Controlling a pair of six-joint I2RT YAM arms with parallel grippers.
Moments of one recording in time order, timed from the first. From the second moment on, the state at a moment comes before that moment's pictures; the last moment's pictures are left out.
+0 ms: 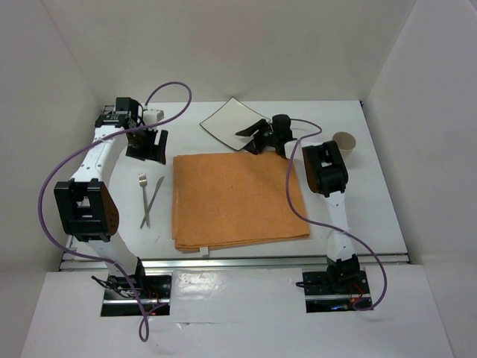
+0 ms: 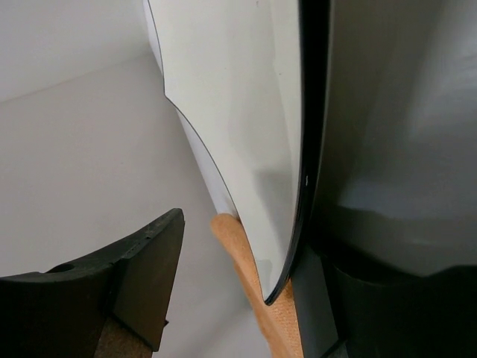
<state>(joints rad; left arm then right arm) 0.04 1.72 1.56 -0.96 0.22 0.20 0.27 2.46 1.65 0.30 -0.57 1.35</state>
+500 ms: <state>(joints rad) 0.04 1.72 1.56 -0.96 0.25 0.21 0.29 2.51 1.68 0.36 -0.58 1.36</state>
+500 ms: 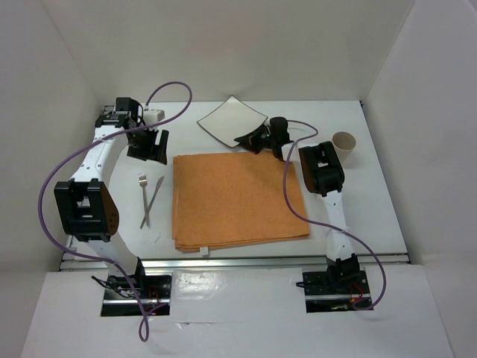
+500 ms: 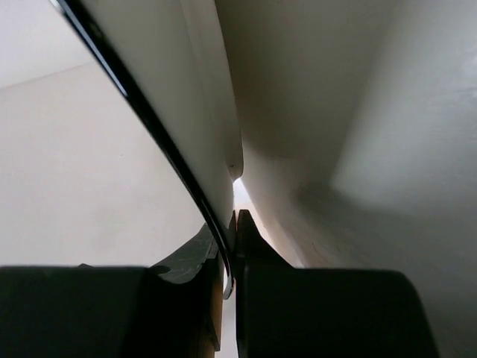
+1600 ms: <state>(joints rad) 0.05 1.79 1.47 -0.97 0.30 0.23 0.22 2.25 1.38 0.48 -0.80 1.25</state>
